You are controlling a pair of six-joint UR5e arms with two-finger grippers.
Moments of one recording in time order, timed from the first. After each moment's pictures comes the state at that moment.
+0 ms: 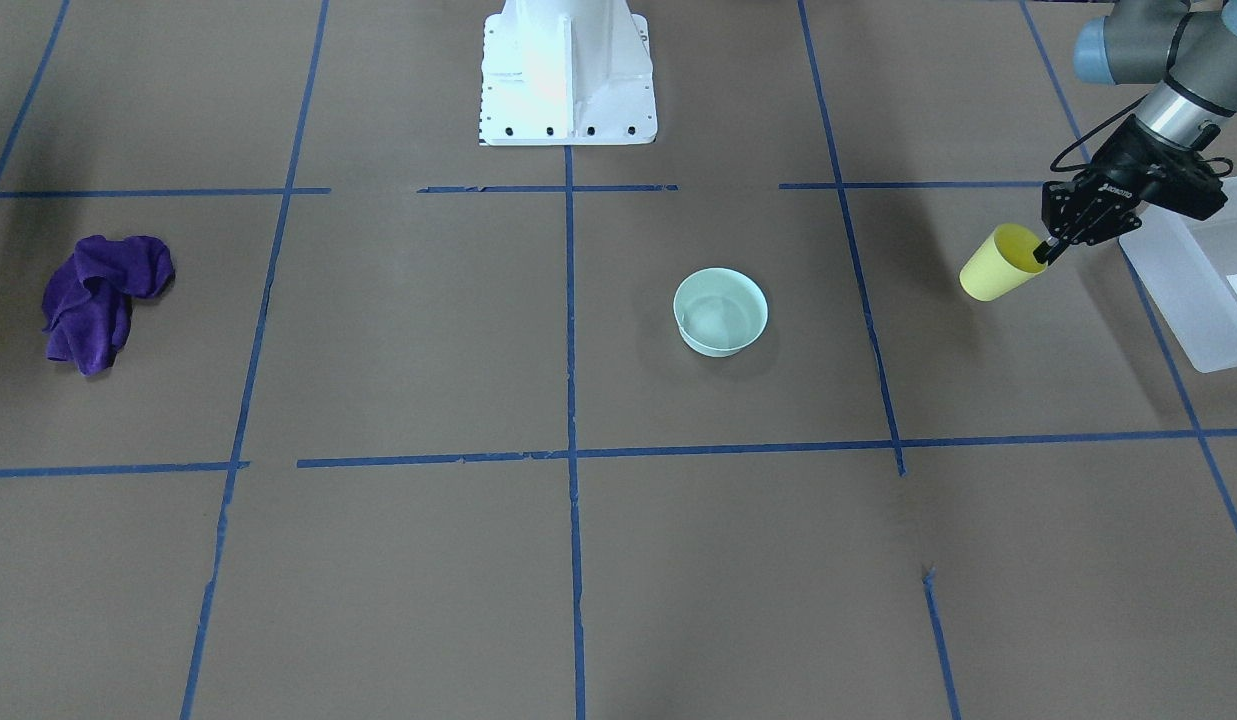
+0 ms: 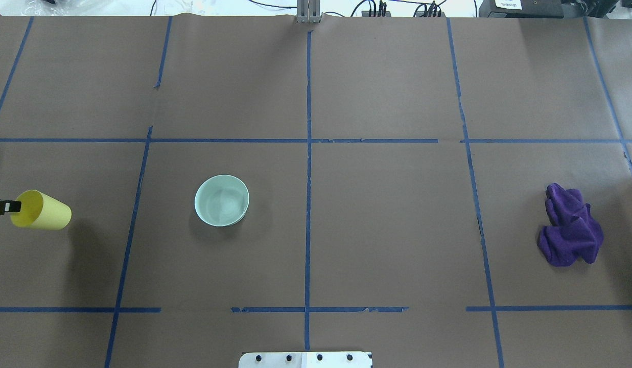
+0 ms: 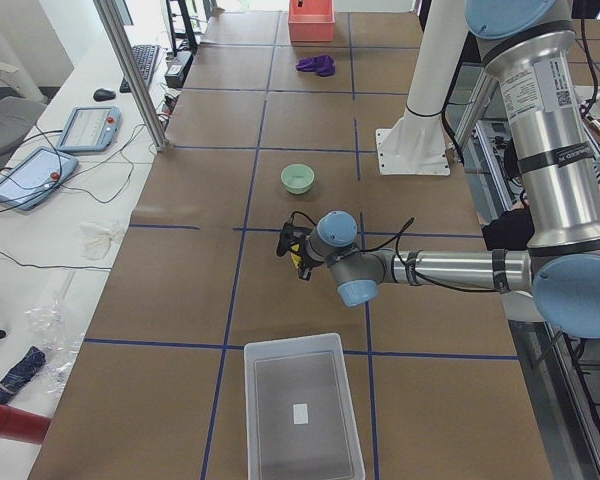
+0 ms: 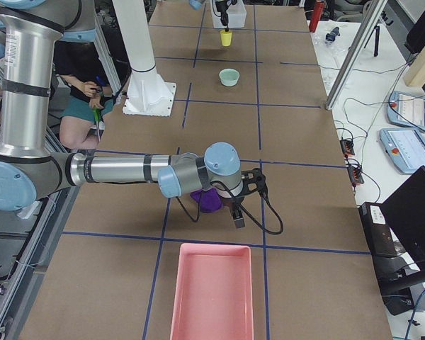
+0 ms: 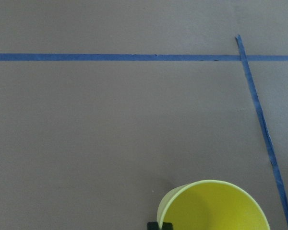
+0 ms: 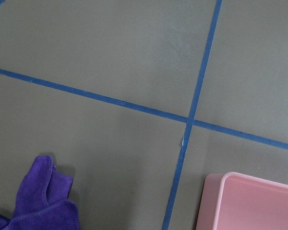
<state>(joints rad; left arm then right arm) -0.99 -1.26 -1.74 -2.72 -2.17 -0.84 1.53 -1.74 1.80 -1.31 2.35 0.00</state>
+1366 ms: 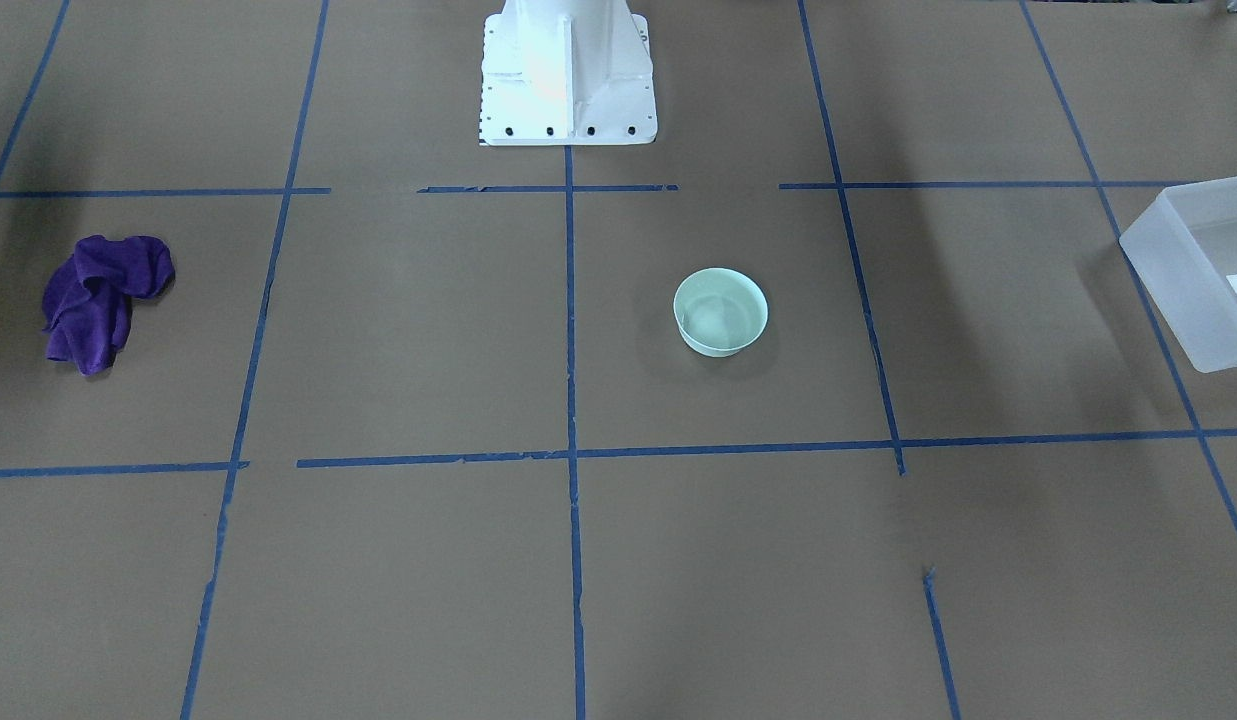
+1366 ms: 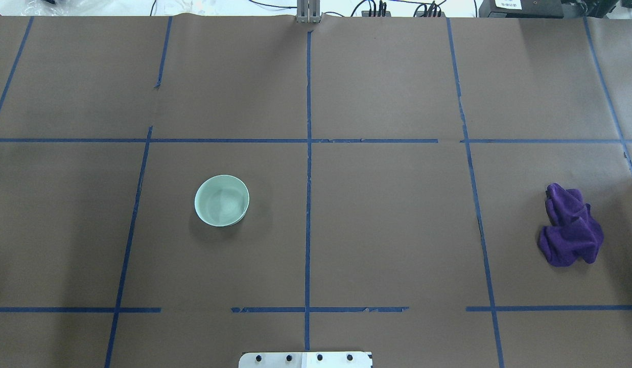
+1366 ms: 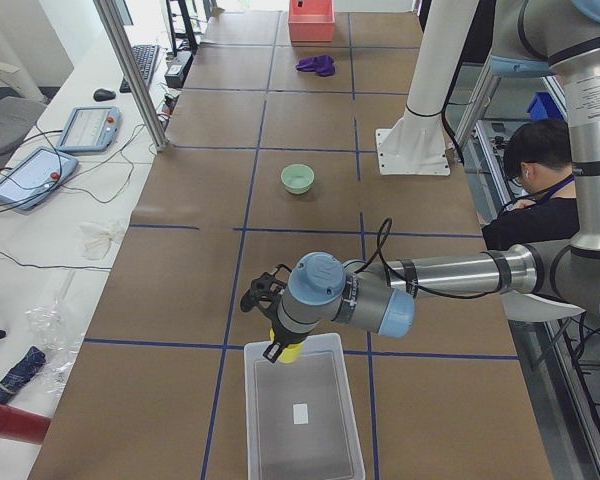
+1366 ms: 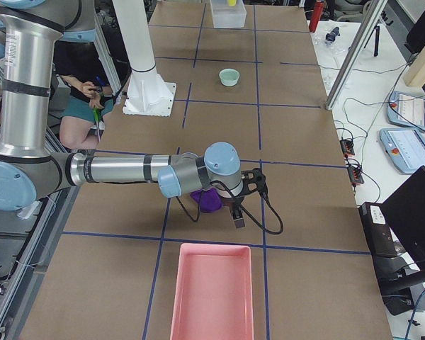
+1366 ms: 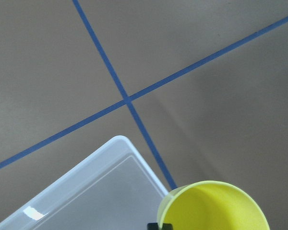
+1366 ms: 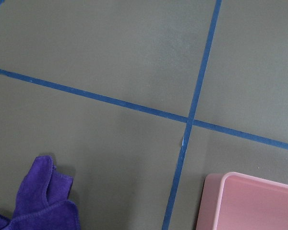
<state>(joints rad) -1.67 -1.33 -1.68 -1.96 -2.35 0.43 1.53 -1.74 1.80 -1.31 2.35 0.00</state>
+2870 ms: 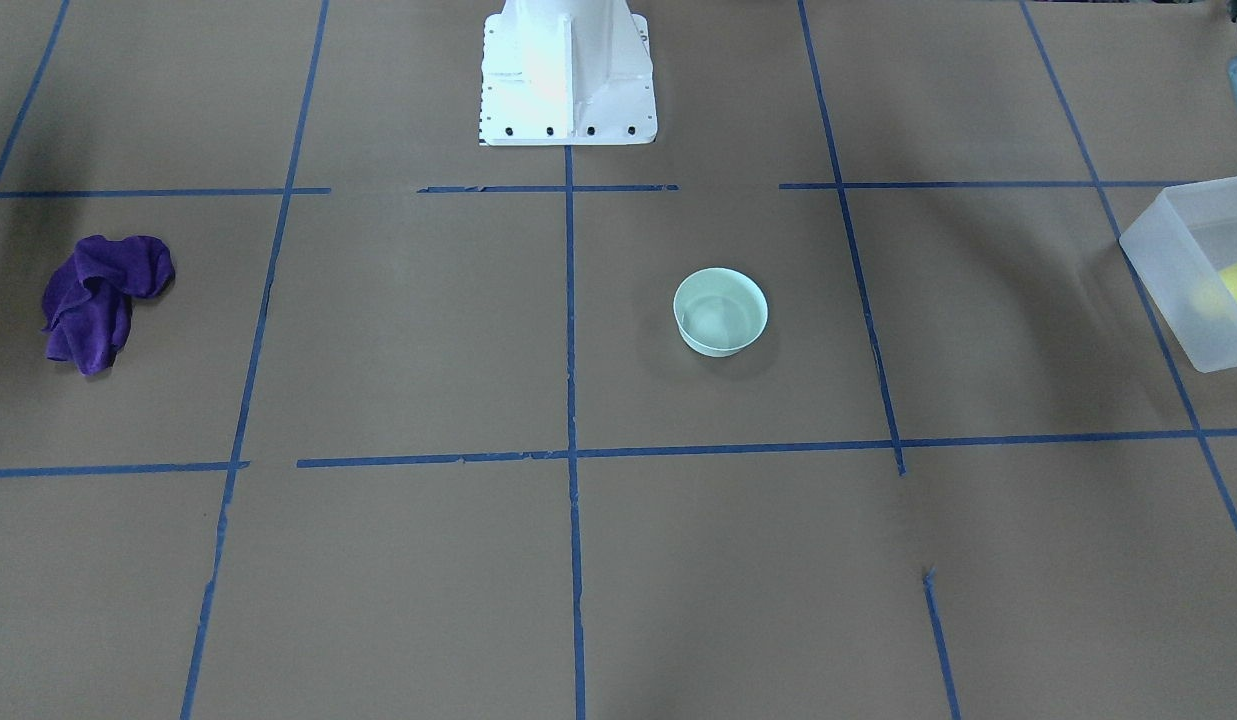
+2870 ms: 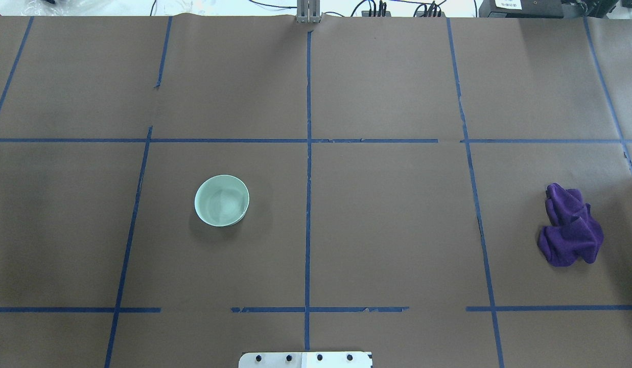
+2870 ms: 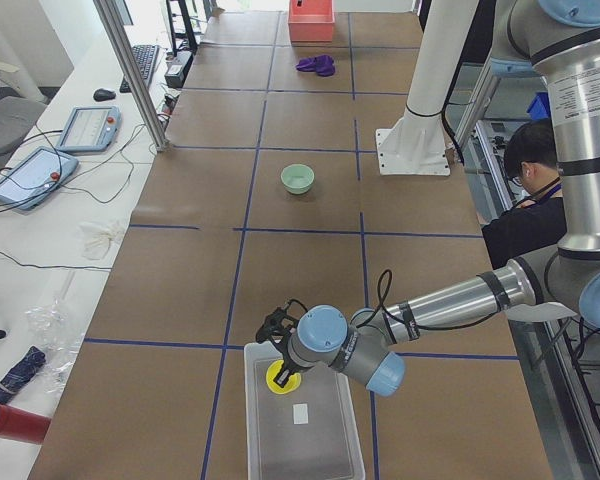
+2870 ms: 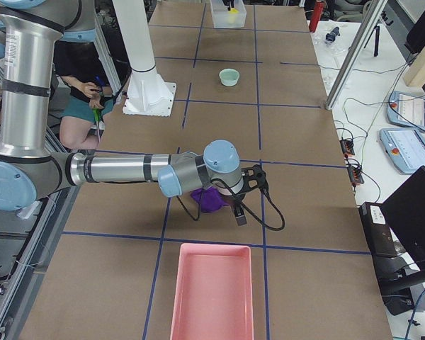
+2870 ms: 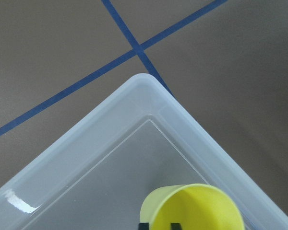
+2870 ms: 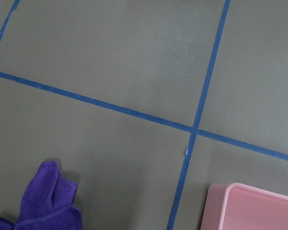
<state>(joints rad) -1.46 -1.33 -1.39 -2.47 -2.34 0.17 1.53 -1.74 1.81 -1.27 2.36 0.00</state>
